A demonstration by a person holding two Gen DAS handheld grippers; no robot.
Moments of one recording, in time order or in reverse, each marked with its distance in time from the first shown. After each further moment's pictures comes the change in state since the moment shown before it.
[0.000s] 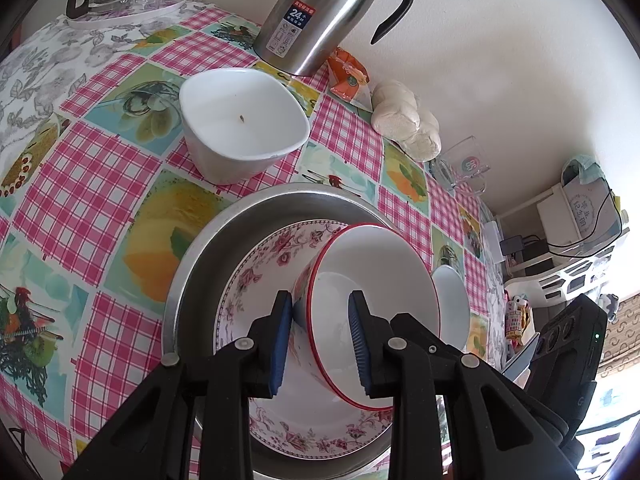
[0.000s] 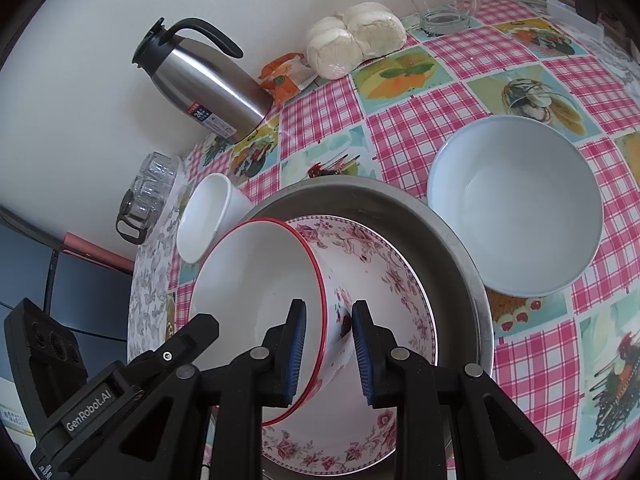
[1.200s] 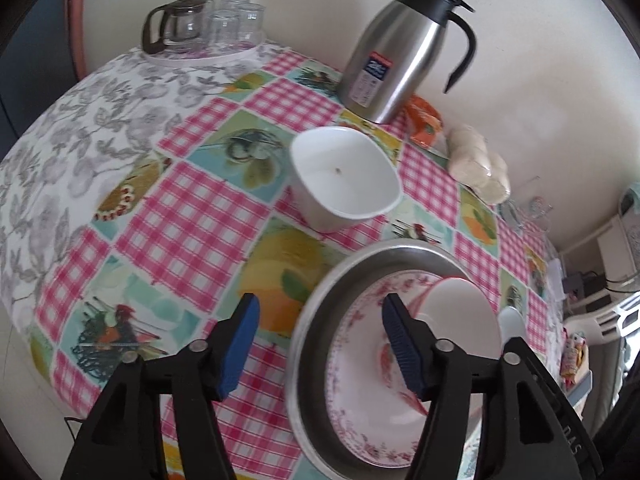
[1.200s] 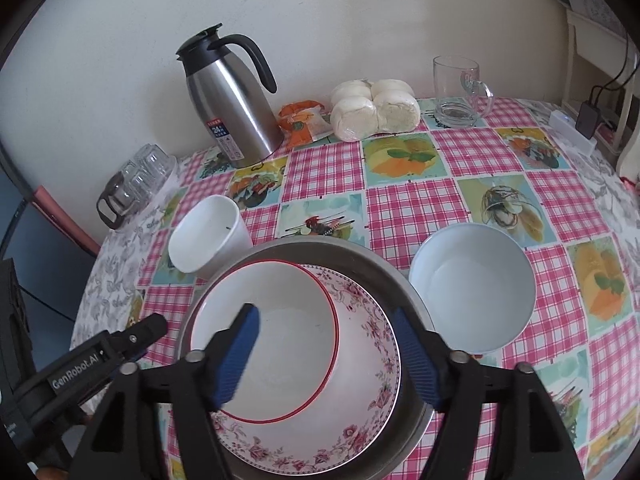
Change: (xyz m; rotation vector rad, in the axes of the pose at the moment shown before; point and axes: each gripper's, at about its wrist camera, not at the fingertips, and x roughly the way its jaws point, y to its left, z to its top) left arm -0.041 0.027 0.016 -0.045 -0.125 0.297; right arm -0.038 0.044 -0.002 -0.249 -0.165 -0.209
